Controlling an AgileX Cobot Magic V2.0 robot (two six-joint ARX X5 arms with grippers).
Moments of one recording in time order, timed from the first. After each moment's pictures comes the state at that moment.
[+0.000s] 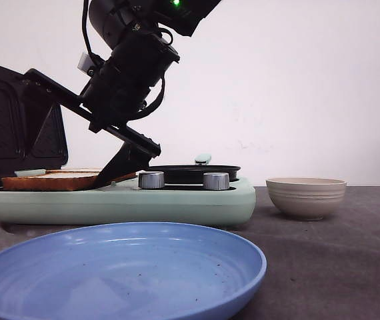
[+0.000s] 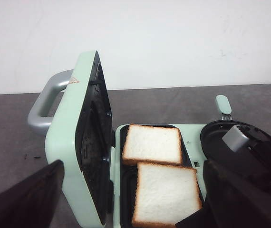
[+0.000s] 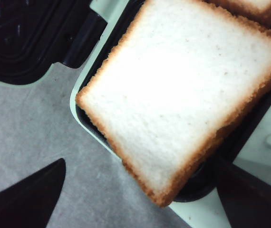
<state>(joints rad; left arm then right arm) -0.05 0.61 0.79 -0.38 0.13 -0.02 0.85 2.10 1.65 -0.30 -0.21 0.61</state>
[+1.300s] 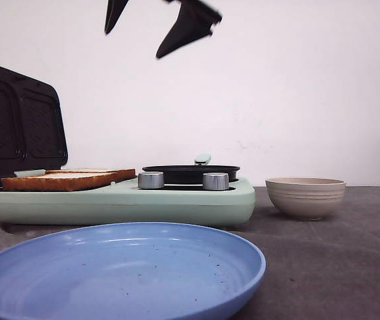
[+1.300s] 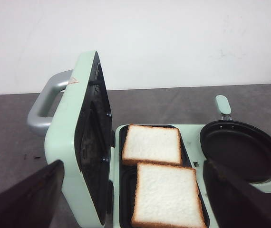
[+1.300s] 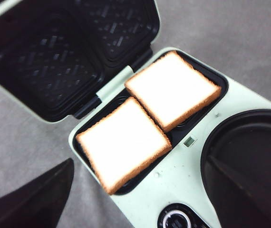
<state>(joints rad) -0.05 0.61 0.79 -0.38 0.13 -0.02 0.74 1.76 1.77 -0.63 -0.11 0.19</state>
